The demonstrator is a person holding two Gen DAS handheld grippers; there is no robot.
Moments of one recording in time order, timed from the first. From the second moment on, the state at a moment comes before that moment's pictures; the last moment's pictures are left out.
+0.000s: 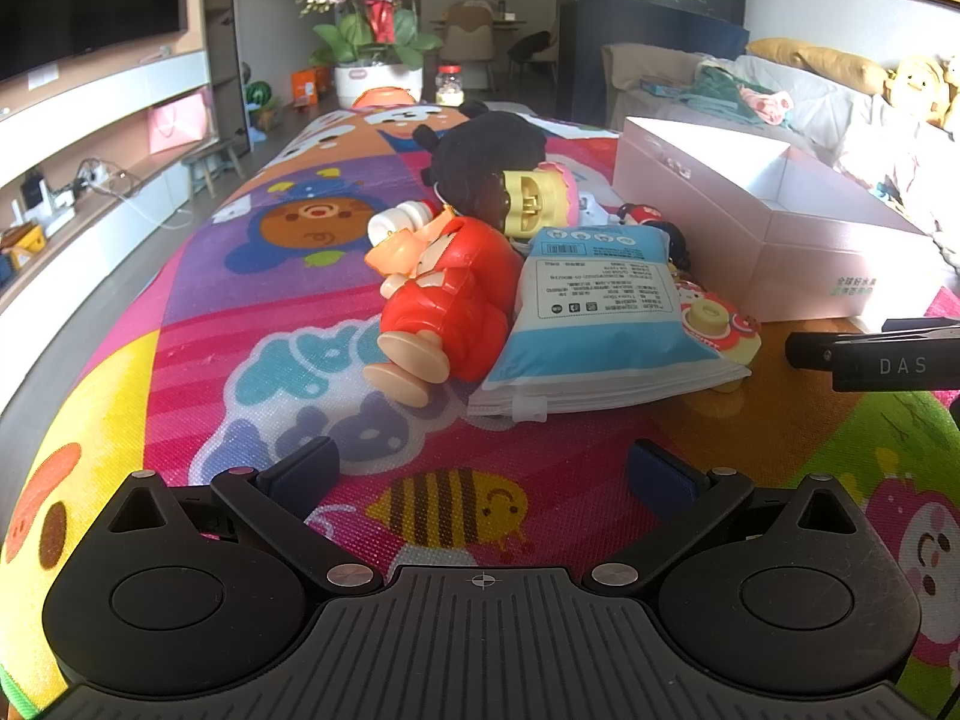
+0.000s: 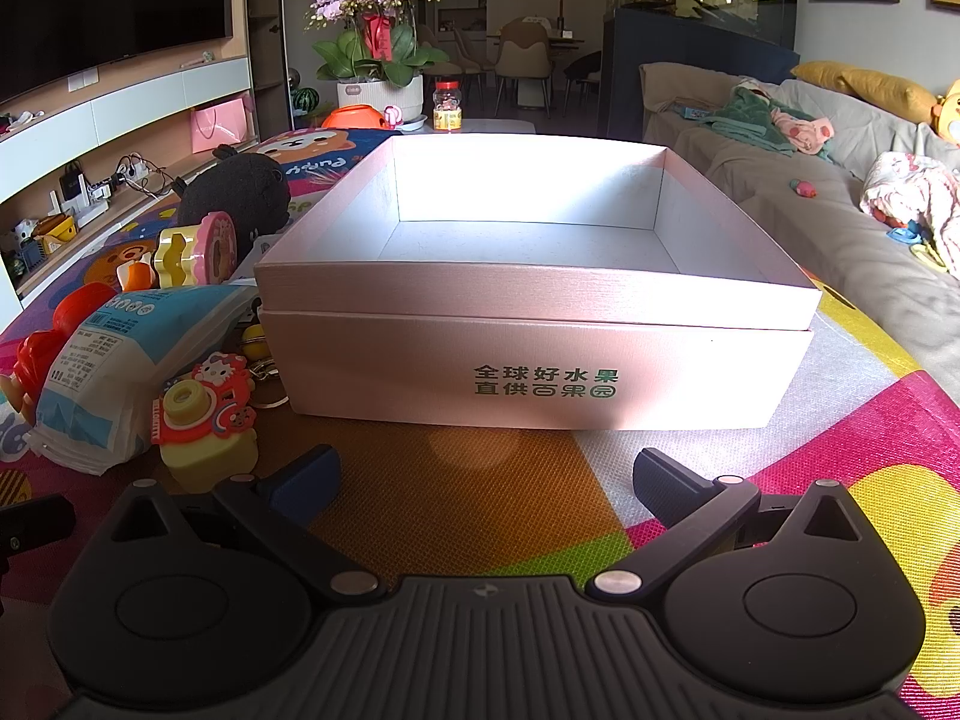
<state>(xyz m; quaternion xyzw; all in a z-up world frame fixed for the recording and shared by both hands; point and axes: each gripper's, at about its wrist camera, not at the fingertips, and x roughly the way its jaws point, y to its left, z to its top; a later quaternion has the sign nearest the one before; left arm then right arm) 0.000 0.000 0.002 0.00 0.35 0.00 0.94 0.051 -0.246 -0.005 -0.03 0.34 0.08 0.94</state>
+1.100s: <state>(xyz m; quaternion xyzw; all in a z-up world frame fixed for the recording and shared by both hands) -0.002 -0.001 0.002 0.00 0.35 0.00 0.94 0.050 -0.247 -0.003 -0.03 0.34 0.08 0.94</state>
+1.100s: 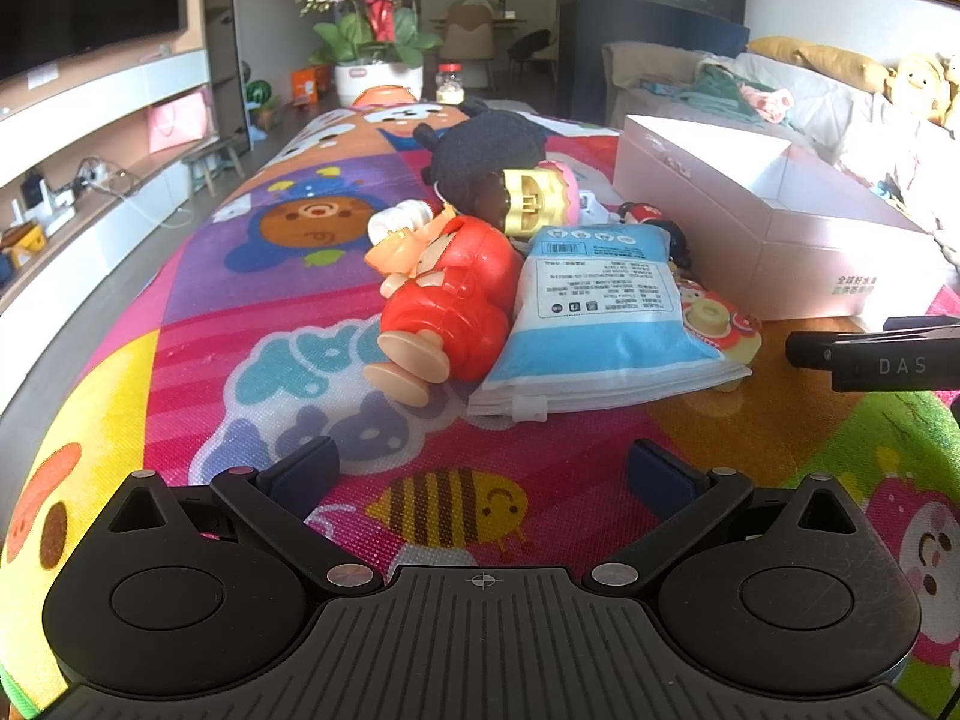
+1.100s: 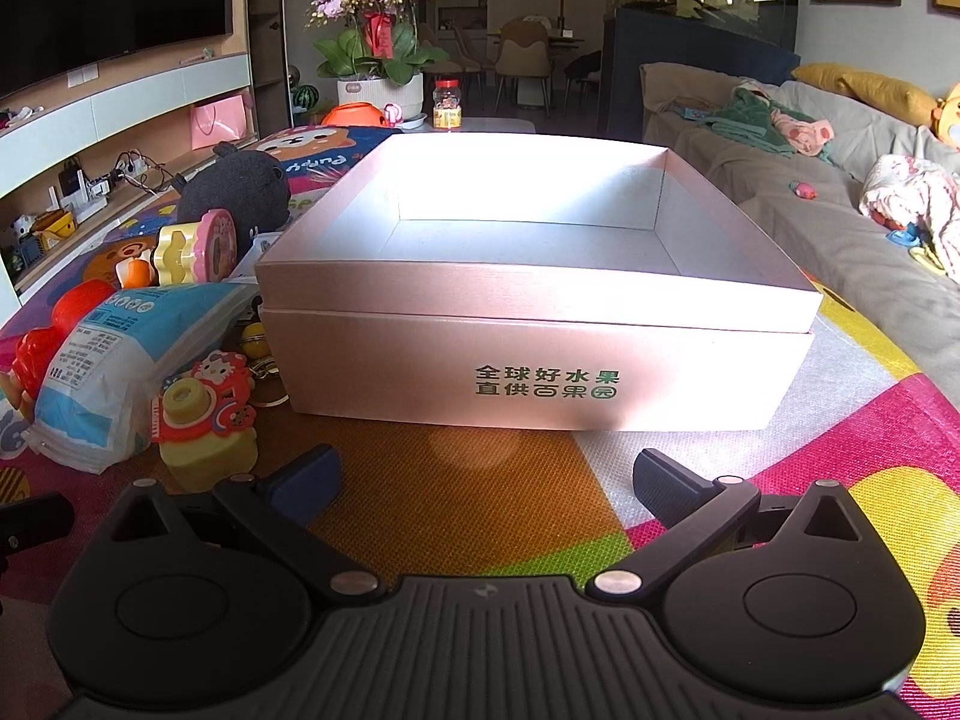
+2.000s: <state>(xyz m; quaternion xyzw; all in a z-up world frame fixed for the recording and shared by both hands) 0.000 0.011 0.022 -0.03 0.30 -0.06 0.95 0.081 -0.320 0.085 0.04 0.28 0.05 0.96</state>
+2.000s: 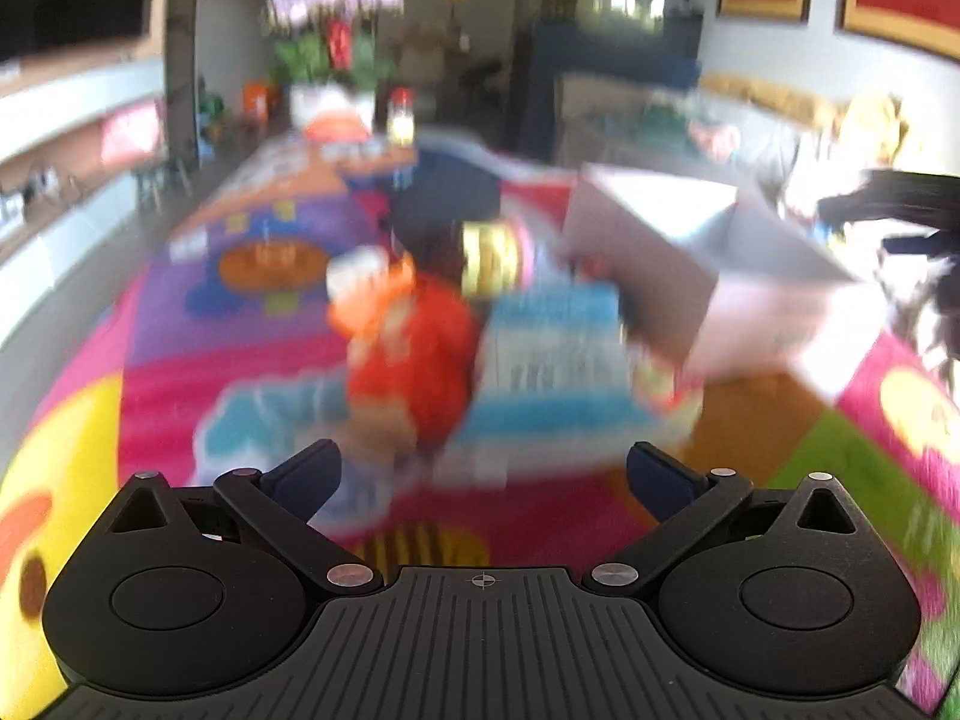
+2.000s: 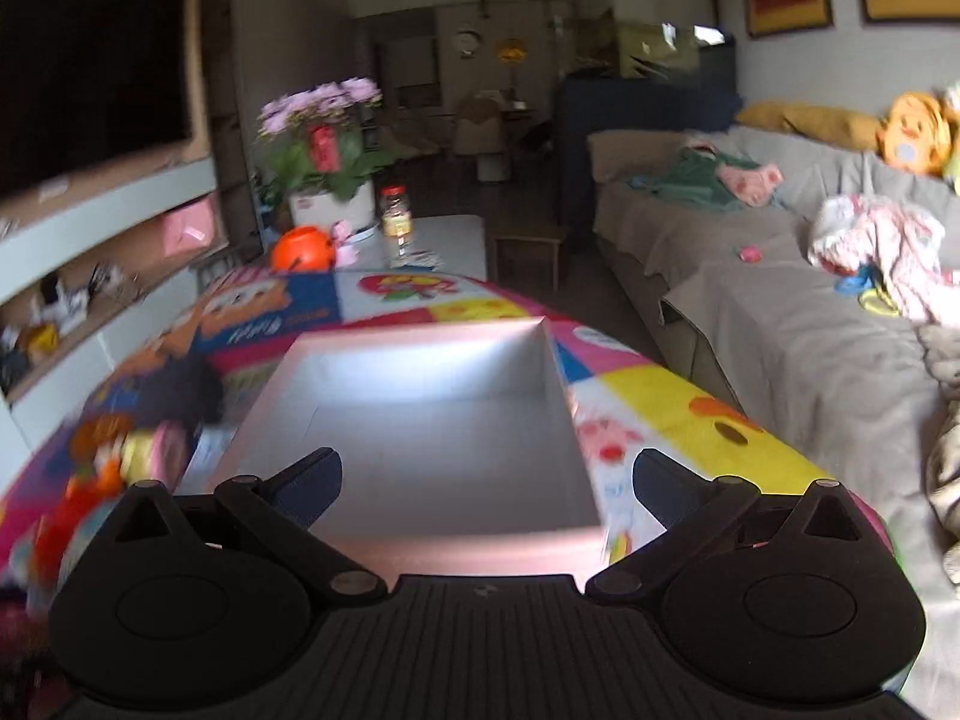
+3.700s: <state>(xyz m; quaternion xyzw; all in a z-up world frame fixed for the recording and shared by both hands) 0.037 -0.013 0.028 0.08 0.28 0.02 0.96 -0.010 -0.257 0.026 -0.03 0.33 0.18 0.92</state>
